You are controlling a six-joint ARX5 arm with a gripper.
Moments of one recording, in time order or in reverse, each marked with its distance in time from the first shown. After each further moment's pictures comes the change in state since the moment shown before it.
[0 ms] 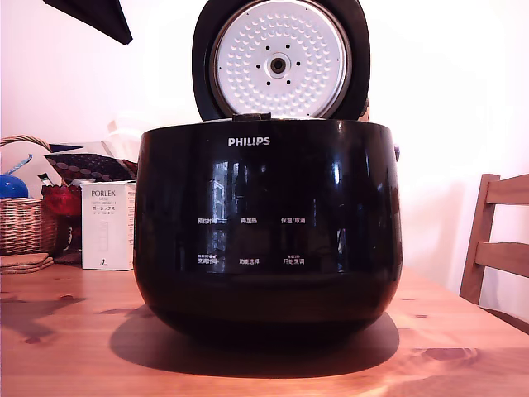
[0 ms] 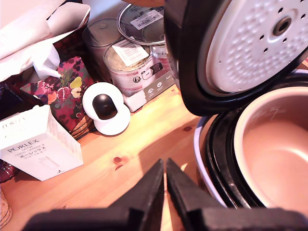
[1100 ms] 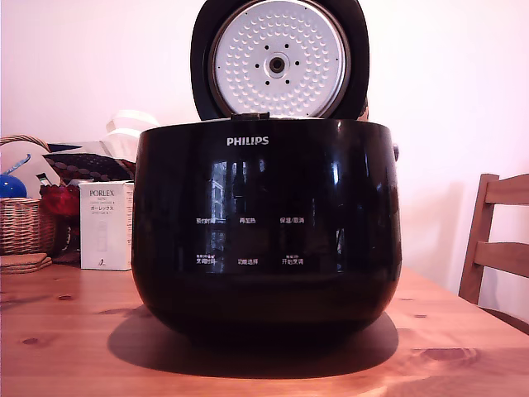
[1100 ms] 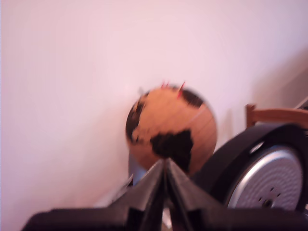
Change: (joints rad) arm 0.057 -0.034 0.343 0.199 0.234 0.080
